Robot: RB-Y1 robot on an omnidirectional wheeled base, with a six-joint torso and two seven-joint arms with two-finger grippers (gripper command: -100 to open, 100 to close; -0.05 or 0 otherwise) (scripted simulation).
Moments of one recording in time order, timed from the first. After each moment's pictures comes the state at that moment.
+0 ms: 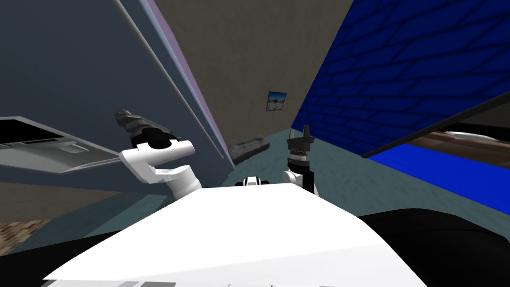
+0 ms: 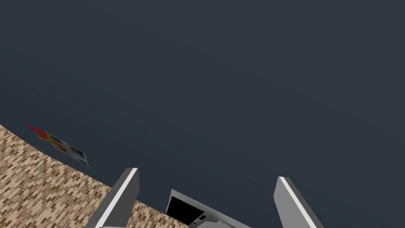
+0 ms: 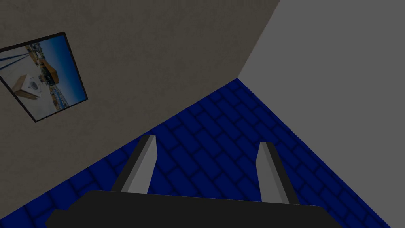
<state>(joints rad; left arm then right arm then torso) -0.23 0.14 0.39 -2.43 -0.71 1.03 0.66 0.47 -0.02 0.06 -2.39 -0.11 -0.41 -0.13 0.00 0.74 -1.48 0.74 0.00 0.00</state>
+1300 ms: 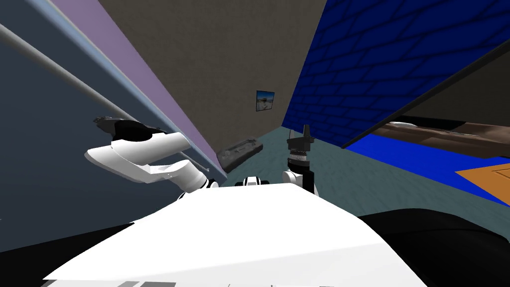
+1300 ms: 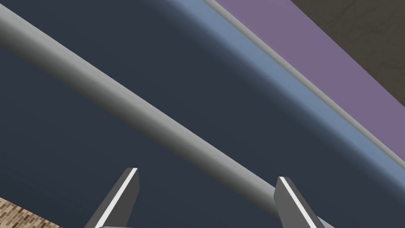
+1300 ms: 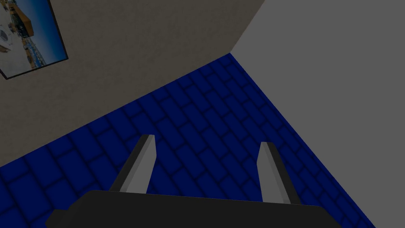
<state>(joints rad) -0.37 0.09 0.39 -2.53 -0.79 1.36 0.73 0.47 -0.02 0.06 -2.39 -0.11 -0.41 -0.13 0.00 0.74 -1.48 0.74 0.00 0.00</state>
